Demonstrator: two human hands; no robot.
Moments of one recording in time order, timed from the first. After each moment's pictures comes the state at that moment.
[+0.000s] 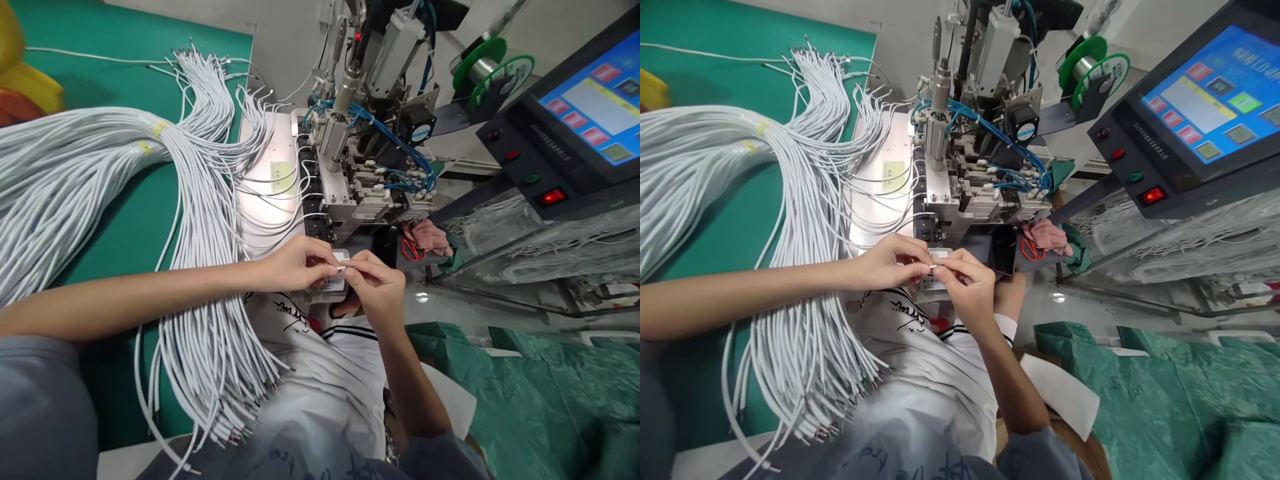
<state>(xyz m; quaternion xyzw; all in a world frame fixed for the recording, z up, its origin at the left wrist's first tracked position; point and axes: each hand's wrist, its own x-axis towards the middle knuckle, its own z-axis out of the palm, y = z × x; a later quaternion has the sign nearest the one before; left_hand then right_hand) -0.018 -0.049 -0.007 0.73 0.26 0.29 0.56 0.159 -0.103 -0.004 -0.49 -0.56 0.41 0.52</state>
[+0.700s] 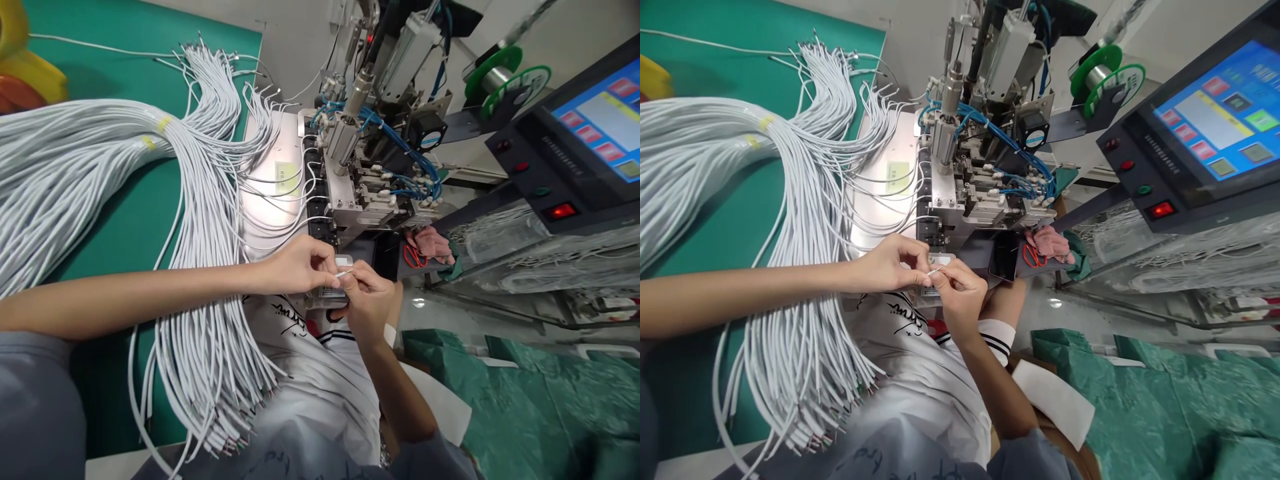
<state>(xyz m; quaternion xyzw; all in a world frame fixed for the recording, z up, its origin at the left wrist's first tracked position) -0.015 -0.046 -0.007 0.70 0.31 0.30 0.56 0.141 -0.104 -0.026 -0.52 -0.55 0.34 0.56</state>
